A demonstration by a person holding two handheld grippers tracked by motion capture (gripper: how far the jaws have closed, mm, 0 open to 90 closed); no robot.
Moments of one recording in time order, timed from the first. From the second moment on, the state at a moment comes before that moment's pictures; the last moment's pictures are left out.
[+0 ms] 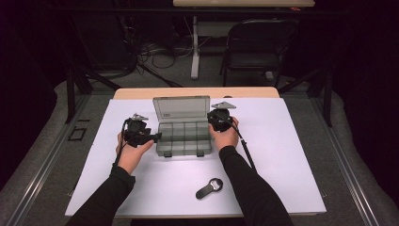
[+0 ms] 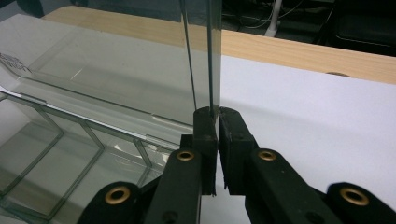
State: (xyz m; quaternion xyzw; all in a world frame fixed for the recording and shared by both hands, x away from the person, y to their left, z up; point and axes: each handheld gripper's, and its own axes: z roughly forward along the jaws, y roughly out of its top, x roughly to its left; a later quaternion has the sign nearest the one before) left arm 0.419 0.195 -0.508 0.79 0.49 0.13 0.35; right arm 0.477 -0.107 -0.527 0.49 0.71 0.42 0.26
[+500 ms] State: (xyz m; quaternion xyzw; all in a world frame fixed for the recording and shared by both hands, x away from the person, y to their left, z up) left arm 0.419 0.183 -0.526 0.80 0.49 0.12 0.31; right arm 0.477 -0.107 -0.528 0.49 0.71 0.42 0.26
